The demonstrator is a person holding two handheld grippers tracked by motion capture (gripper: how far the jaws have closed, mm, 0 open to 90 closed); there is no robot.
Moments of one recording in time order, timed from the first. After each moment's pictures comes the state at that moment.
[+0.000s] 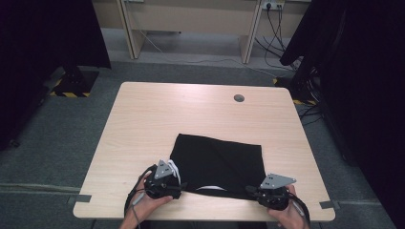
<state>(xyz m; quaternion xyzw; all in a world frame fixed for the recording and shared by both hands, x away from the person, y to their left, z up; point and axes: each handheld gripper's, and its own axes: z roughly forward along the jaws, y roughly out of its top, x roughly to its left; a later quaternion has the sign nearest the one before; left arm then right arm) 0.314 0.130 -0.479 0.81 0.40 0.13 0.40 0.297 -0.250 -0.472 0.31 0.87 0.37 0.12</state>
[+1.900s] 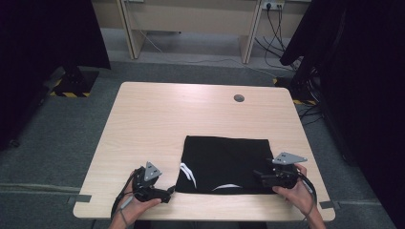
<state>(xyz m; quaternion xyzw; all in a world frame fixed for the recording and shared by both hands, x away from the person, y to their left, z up) 0.308 0.159 -0.486 0.81 0.43 0.17 0.35 0.356 -0.285 -0.464 0.38 0.83 0.37 0.17</state>
